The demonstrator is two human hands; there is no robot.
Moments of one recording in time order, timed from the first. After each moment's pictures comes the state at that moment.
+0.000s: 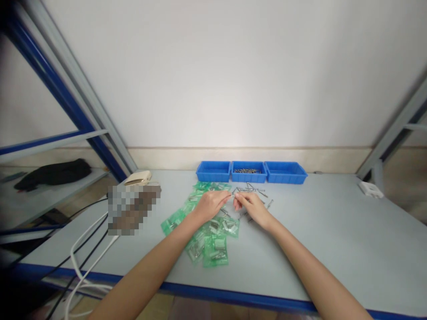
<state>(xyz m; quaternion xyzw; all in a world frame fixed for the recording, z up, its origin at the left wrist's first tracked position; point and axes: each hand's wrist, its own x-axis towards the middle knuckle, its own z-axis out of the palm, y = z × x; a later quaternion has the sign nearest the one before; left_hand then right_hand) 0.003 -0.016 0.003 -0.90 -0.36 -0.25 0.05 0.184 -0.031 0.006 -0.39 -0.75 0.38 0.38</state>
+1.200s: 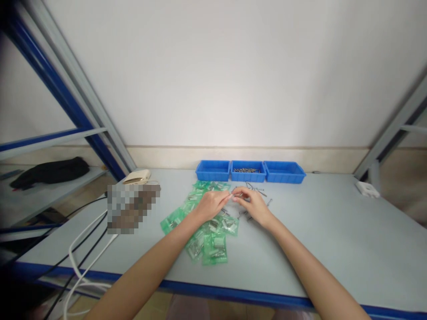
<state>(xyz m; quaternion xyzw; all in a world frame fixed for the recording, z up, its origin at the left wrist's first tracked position) 0.007 -0.018 0.002 -0.90 -0.37 -0.22 0.07 0.188 -0.030 0.008 -0.42 -0.75 0.29 0.42</state>
